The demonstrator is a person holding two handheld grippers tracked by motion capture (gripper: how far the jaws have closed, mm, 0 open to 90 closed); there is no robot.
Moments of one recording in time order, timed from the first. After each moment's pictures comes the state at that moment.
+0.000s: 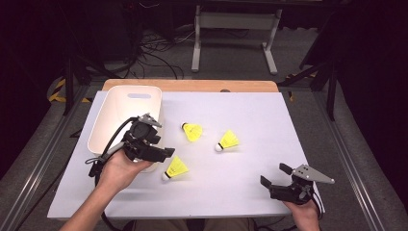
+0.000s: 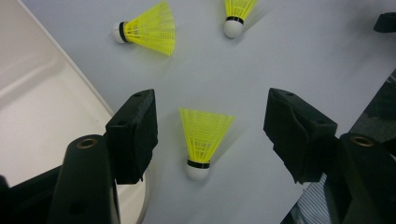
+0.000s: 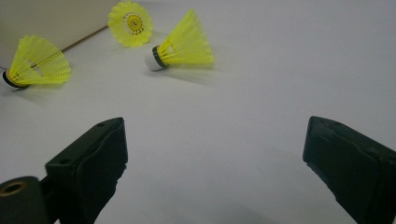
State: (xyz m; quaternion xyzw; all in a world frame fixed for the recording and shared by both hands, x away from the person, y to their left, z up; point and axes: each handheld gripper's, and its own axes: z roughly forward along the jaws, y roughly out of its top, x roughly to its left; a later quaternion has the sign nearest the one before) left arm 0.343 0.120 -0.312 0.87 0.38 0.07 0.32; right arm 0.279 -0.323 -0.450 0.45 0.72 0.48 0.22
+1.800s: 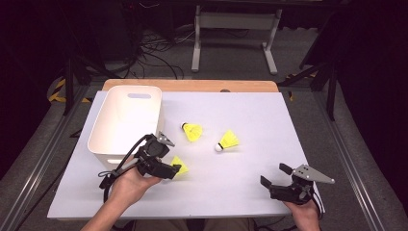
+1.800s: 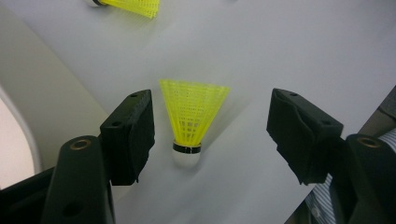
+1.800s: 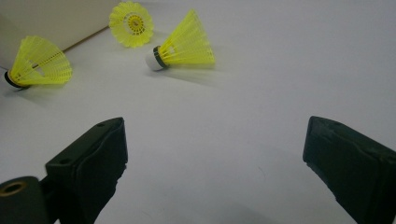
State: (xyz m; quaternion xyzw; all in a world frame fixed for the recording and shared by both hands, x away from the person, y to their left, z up) left arm 0.326 0.094 -0.352 0.89 0.37 0.09 0.26; right arm 0.279 -0.323 -0.450 0.45 0.72 0.48 0.21
